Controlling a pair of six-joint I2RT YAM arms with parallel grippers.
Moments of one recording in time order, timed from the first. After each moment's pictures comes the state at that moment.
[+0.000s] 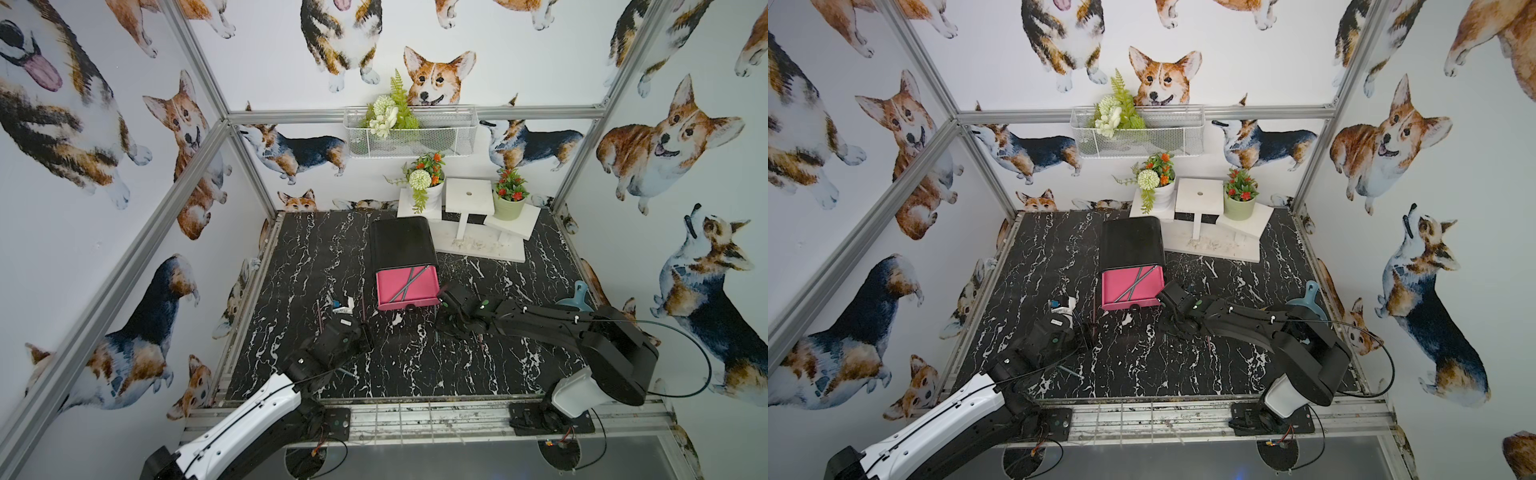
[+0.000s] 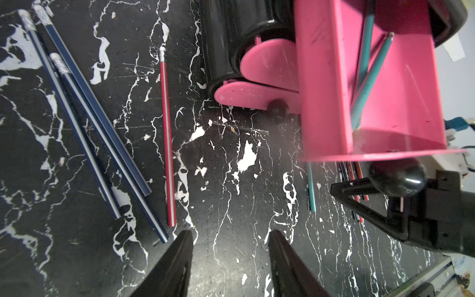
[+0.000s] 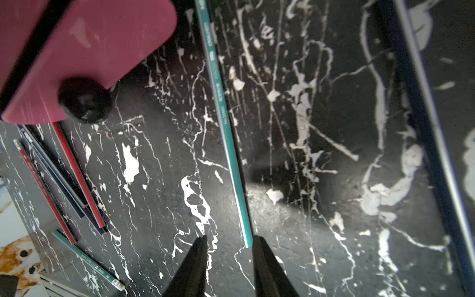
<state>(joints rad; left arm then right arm) -0.68 0.69 0.39 -0.40 -0.13 -0.78 0.91 1.54 0.87 -0.44 0.00 1.13</state>
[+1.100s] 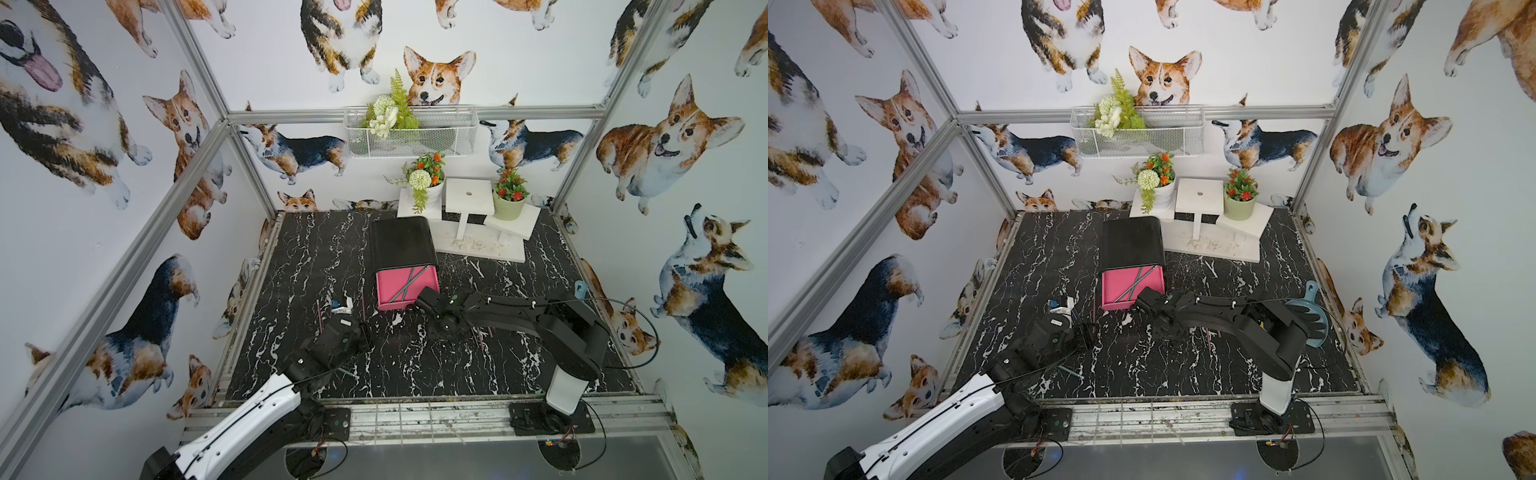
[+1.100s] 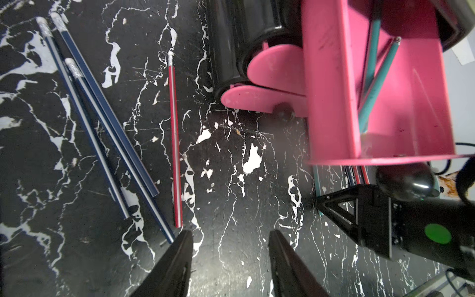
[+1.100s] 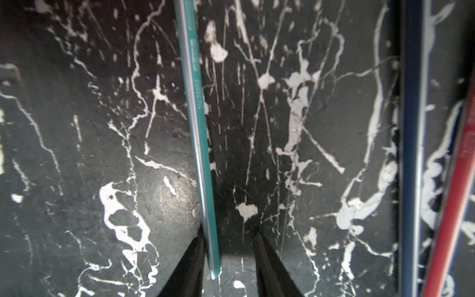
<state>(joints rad) -0.68 0.69 0.39 -0.41 -0.15 -0.78 0.97 1.80 1.09 -0.73 0.14 0.99</state>
